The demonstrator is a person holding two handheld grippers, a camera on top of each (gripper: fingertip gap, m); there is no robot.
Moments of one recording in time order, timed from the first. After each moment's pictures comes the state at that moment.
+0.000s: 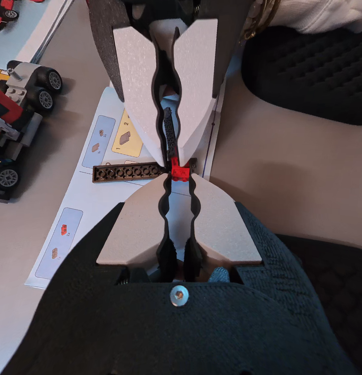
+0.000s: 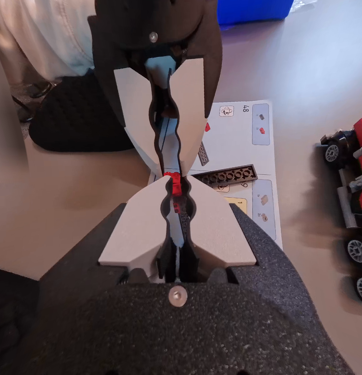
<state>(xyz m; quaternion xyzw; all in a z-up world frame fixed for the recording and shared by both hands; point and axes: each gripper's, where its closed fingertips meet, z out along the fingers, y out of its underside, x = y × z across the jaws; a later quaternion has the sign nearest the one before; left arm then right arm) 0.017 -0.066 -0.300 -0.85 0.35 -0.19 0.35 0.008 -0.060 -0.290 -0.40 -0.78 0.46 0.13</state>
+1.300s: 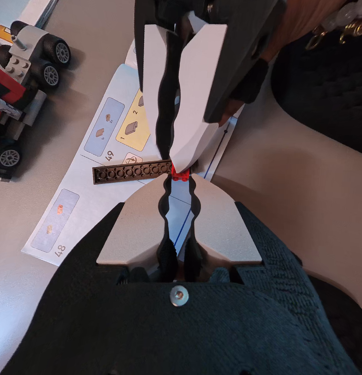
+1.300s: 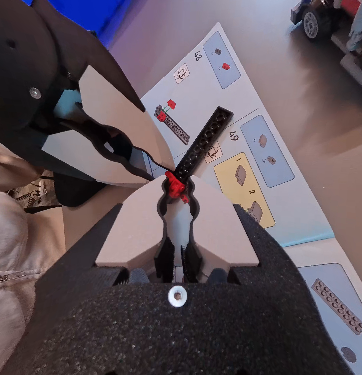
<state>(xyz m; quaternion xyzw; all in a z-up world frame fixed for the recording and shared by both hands) 0.022 -0.060 -0.301 -0.91 0.27 -0.13 0.29 0.014 -0.050 -0.301 -0.64 -0.64 0.42 0.01</state>
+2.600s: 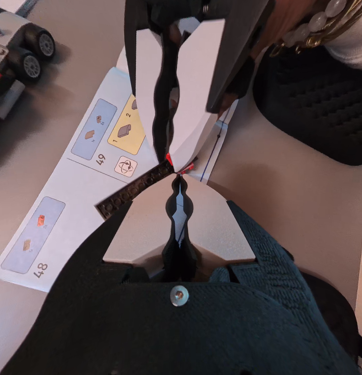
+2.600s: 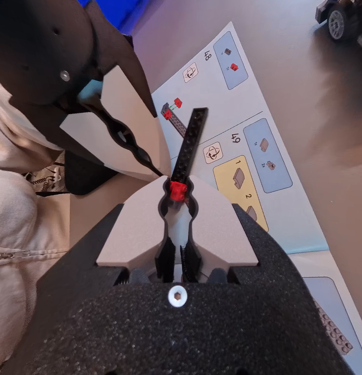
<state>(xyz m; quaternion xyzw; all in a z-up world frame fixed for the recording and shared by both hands) 0.028 -0.063 -0.303 -0.90 0.26 -0.20 0.30 0.016 -0.053 -0.301 -0.61 -0.66 0.45 -0.02</state>
